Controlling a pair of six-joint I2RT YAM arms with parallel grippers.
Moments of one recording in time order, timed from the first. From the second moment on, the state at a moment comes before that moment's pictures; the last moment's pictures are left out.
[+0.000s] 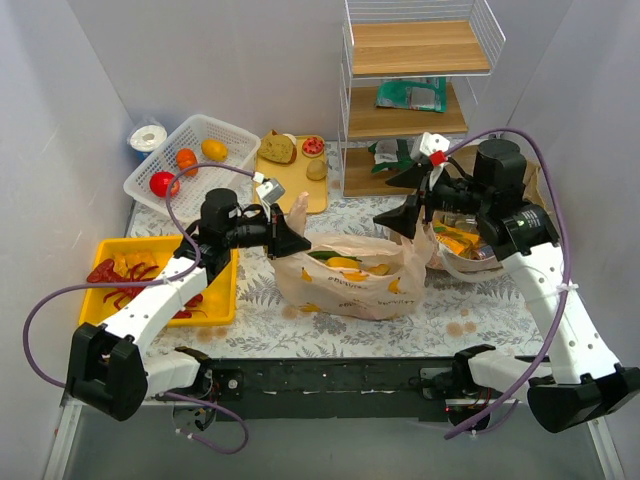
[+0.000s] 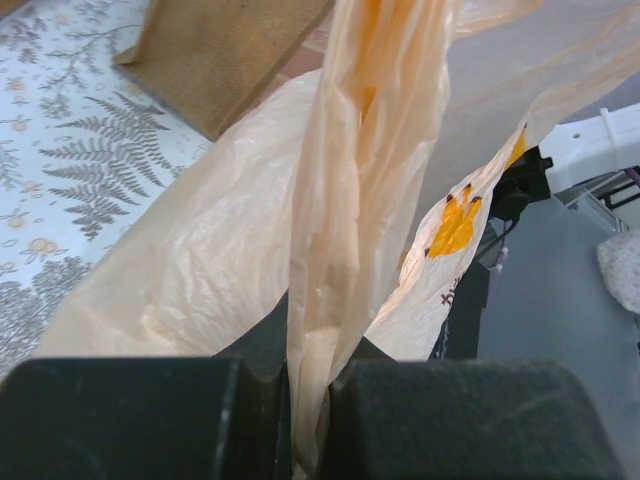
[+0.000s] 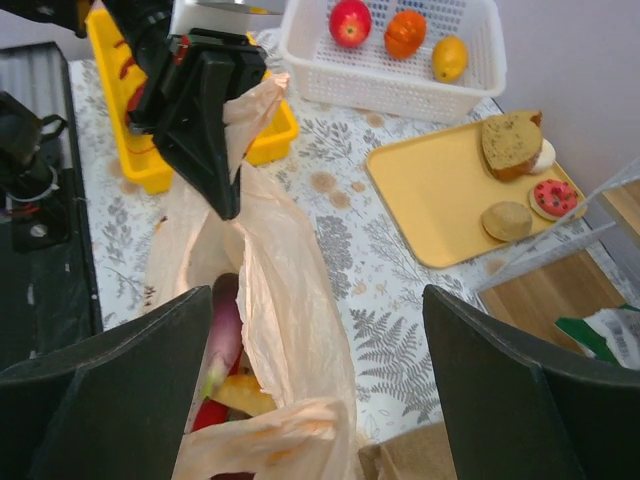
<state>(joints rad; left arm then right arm) -0.42 1.19 0.82 0.05 0.90 -0.25 0.36 1.11 1.34 -0.53 -0.85 -0.31</state>
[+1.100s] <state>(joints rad) -0.40 1.14 0.81 0.02 0.79 -0.24 0.28 1.02 1.14 -0.58 -0.99 -0.20</state>
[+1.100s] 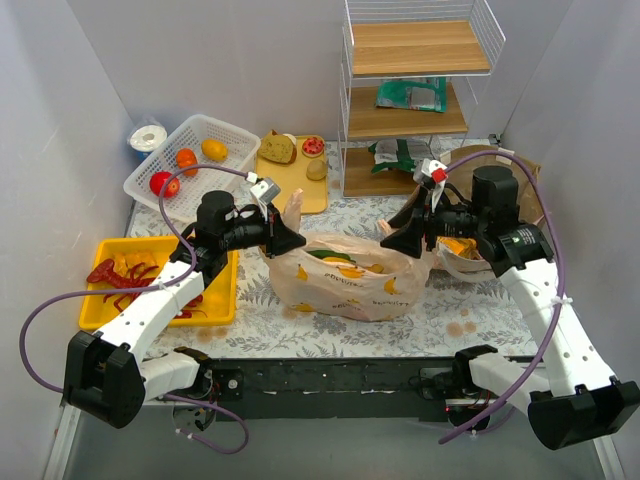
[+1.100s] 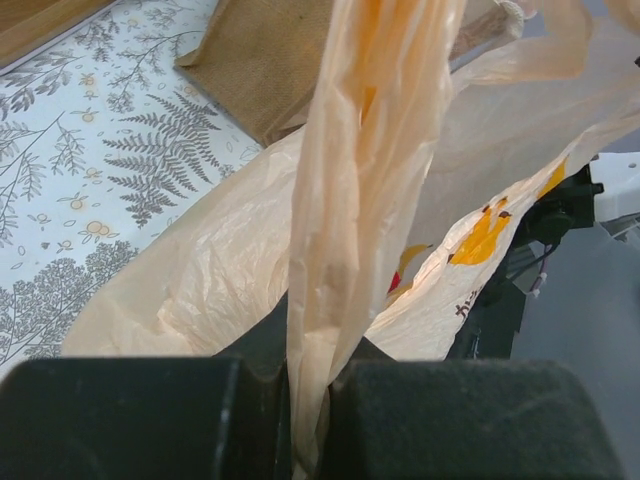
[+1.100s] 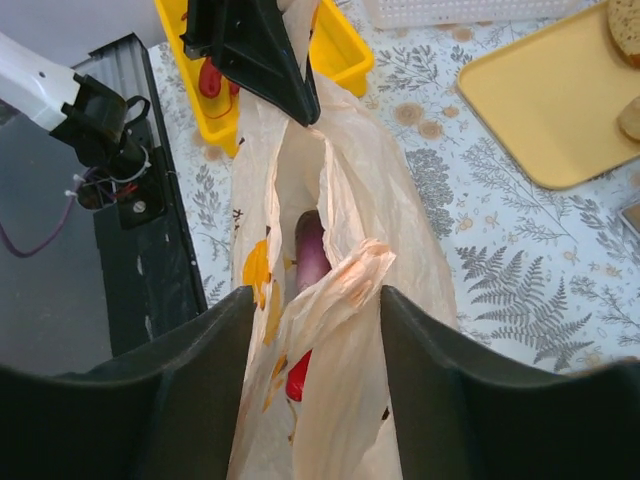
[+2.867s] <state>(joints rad) -0.44 1.30 0.86 0.01 0.79 -0.33 0.62 0.86 0.84 0.13 -0.55 0.04</state>
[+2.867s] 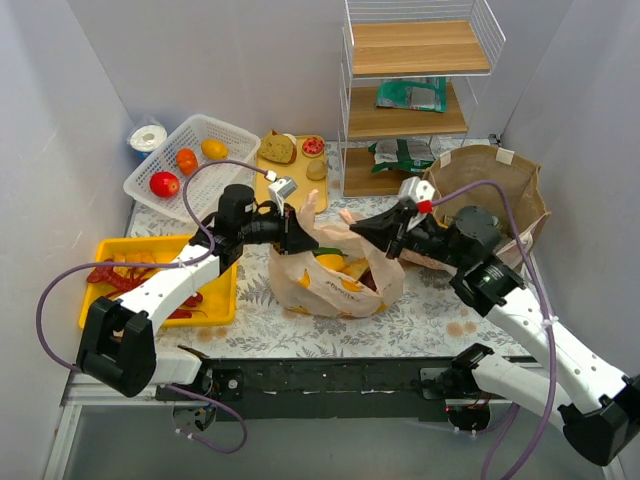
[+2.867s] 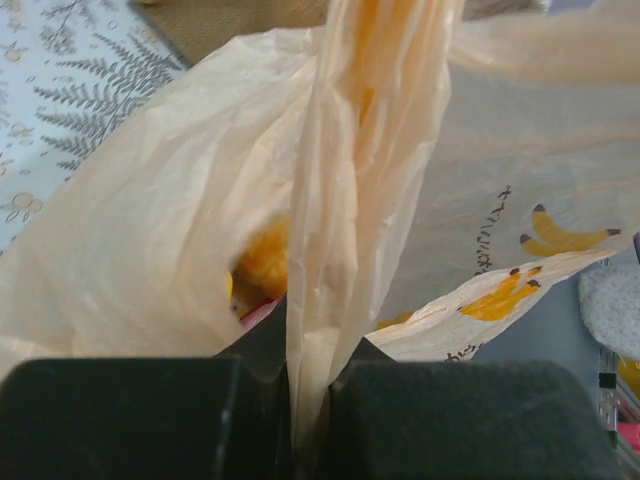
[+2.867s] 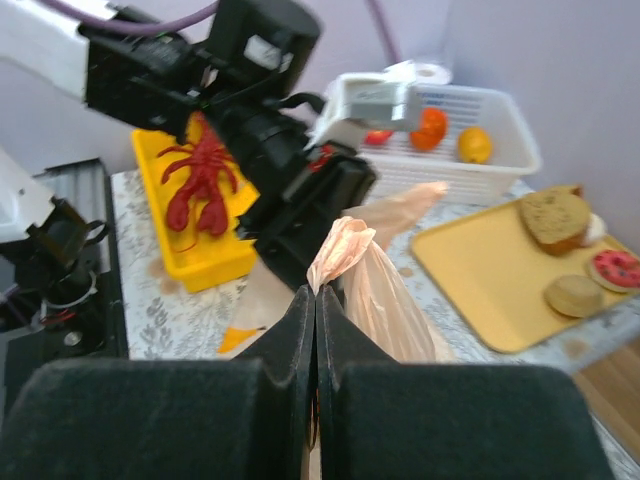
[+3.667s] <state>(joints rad) -0.63 1.46 1.04 -0.12 1.05 -0.13 0.72 0.95 0.85 0.15 -0.52 0.01</state>
